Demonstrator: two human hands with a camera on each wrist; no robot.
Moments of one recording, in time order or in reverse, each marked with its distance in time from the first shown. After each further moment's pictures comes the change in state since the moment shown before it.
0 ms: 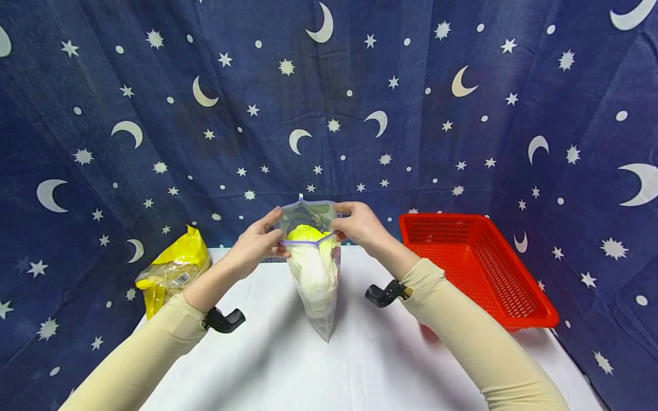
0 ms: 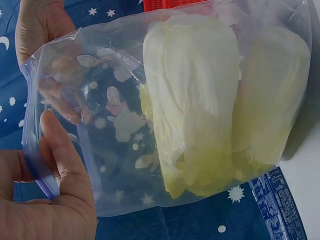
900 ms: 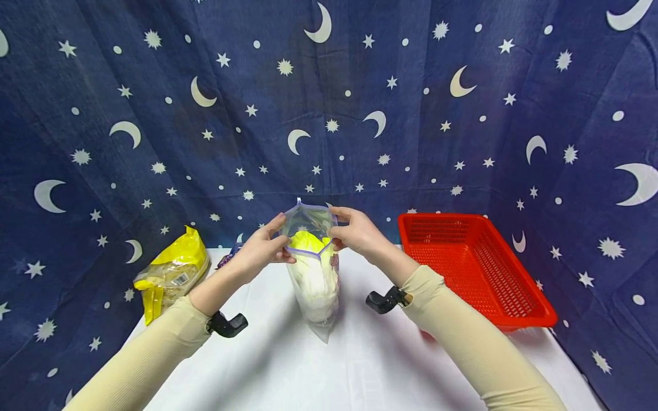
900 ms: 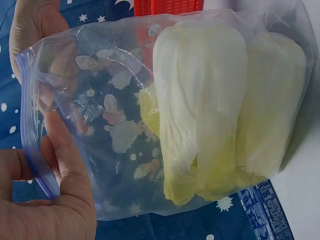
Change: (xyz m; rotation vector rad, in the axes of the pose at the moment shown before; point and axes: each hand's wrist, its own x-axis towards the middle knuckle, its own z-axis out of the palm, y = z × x) left_hand 0.002 -0.012 0.011 0.026 -0.007 -0.035; right_hand -0.004 0.016 0.006 0.060 -0.057 -0.043
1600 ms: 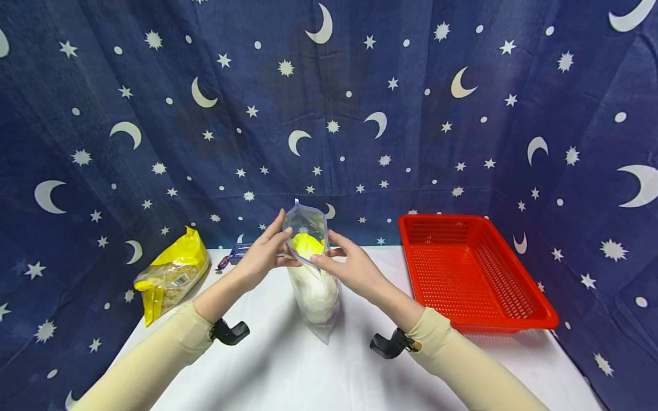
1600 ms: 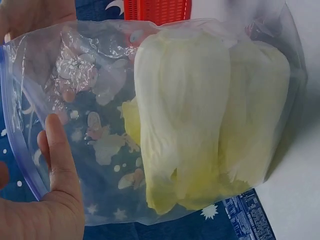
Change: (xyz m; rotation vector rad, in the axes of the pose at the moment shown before) left_hand -0.002 -0.015 0.003 -0.141 -0.044 0.078; right_hand -0.047 0.027 0.027 -0.070 -0.029 -0.100
